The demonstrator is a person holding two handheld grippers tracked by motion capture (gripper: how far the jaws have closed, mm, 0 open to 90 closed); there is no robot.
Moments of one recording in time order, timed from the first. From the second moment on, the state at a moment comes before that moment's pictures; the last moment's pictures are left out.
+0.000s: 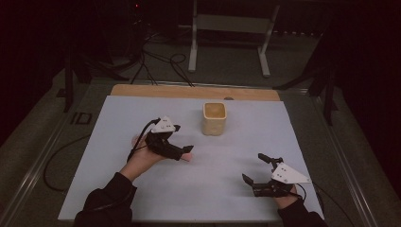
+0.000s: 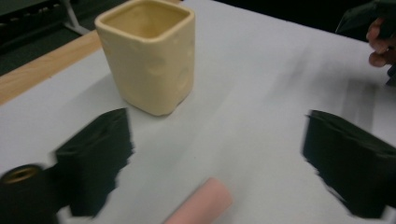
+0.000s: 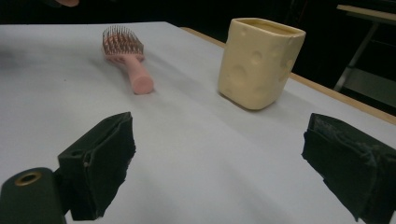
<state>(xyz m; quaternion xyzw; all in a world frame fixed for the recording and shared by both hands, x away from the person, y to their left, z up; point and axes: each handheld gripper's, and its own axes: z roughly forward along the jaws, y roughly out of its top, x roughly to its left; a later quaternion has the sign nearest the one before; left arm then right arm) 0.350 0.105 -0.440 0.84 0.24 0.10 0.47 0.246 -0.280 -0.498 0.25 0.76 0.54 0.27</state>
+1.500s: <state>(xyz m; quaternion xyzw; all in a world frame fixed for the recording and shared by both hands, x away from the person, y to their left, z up) 0.376 0.065 -0.500 0.88 0.36 0.07 0.31 0.247 -0.280 -0.498 0.25 0.76 0.54 0.26</state>
